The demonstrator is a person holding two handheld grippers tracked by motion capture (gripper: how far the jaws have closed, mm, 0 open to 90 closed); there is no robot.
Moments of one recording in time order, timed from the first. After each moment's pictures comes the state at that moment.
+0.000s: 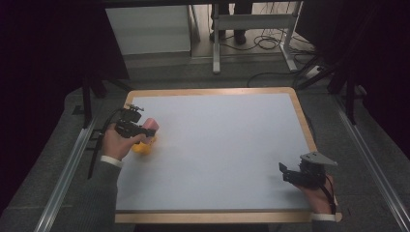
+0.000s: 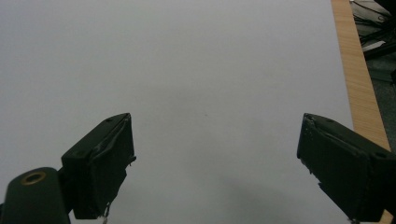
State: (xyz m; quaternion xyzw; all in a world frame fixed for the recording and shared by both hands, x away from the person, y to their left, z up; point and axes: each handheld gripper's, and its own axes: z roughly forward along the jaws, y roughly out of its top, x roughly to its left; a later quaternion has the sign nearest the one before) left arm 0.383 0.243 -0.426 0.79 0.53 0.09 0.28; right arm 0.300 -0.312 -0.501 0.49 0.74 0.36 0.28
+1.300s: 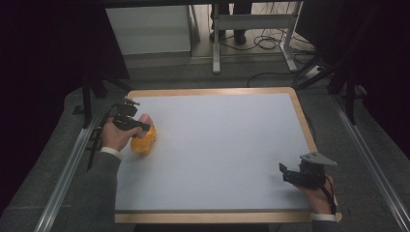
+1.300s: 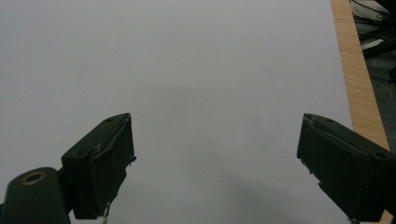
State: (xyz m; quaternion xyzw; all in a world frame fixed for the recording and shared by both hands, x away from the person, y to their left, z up) left arm 0.417 0.263 -0.444 0.77 0.58 0.09 0.25; right arm 0.301 -0.312 -0.503 0.49 0.74 0.36 0.28
